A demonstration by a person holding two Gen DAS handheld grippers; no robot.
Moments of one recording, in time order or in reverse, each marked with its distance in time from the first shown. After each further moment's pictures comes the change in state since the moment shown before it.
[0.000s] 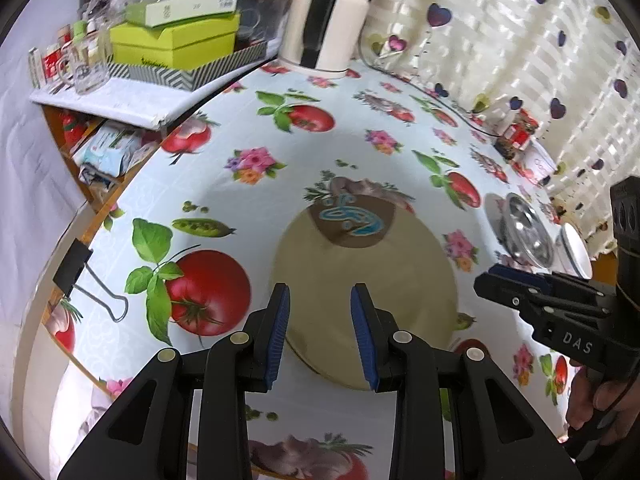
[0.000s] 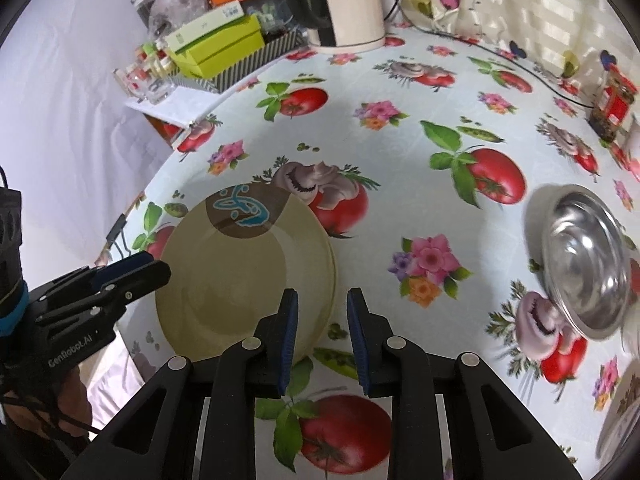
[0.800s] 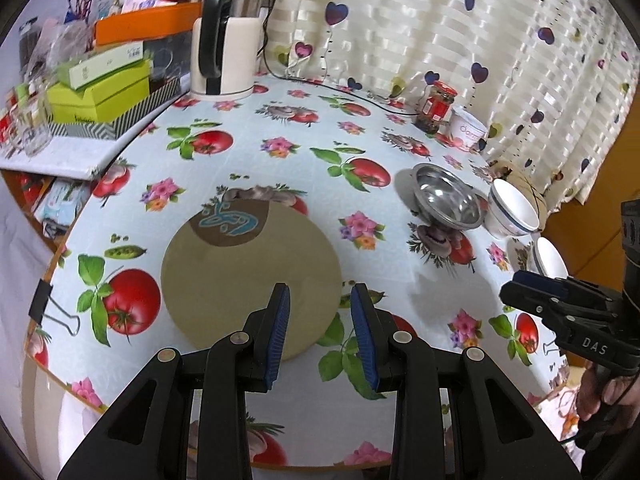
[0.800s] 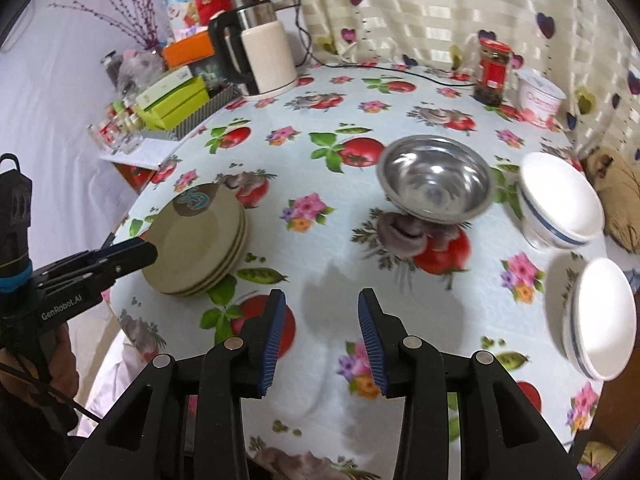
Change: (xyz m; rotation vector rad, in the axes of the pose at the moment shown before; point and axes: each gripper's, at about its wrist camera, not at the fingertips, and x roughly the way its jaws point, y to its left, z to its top) left arm -0.028 -0.079 -0.020 0.203 -0.044 -0.113; right arm -0.105 -0.059 -0.096 0.153 -0.167 -0.125
